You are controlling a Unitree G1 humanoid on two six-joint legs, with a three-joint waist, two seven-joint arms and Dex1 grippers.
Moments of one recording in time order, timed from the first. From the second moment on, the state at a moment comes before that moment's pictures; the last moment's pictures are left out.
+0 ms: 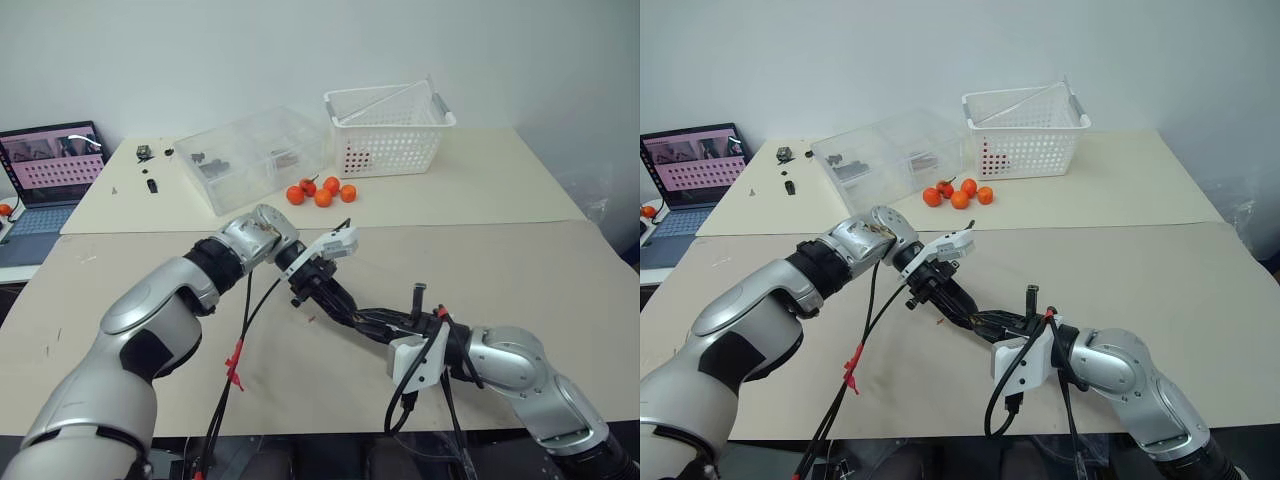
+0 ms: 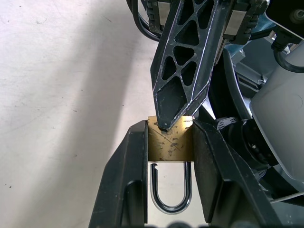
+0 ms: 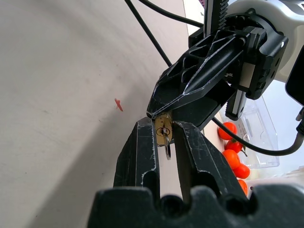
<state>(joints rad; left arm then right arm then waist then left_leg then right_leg) -1.23 0.45 -0.98 0.69 -0.67 0.41 -1.61 -0.07 -0.71 0.22 -0.52 -0.29 -0.20 0.74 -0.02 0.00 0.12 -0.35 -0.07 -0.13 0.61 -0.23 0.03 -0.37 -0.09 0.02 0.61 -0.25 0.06</state>
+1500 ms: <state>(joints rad) -0.94 0.43 -0.37 0.45 -0.37 0.50 -1.39 -0.14 -0.74 0.14 -0.46 -0.10 -0.06 0.82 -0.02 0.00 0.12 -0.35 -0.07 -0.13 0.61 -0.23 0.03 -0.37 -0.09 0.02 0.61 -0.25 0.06</state>
